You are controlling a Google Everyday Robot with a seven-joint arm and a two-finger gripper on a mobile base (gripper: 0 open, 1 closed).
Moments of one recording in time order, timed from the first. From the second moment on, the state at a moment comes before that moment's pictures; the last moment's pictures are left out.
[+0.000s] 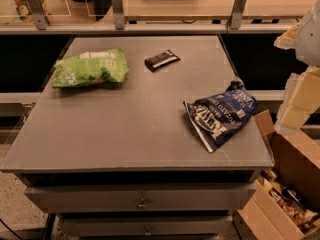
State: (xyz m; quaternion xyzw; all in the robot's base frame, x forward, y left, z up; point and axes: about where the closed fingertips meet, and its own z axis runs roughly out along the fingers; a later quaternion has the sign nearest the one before) arm 0.438 -0.216 0.979 -0.60 0.78 -0.04 0.16
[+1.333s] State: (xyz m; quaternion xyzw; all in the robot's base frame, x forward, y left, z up) arm 0.465 -0.214 0.920 -0.63 0.76 -0.07 0.16
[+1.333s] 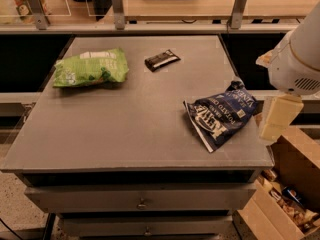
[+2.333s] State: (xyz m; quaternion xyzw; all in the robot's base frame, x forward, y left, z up) arm 0.502 -0.205 0.863 -0.63 0.75 -0.03 0.17
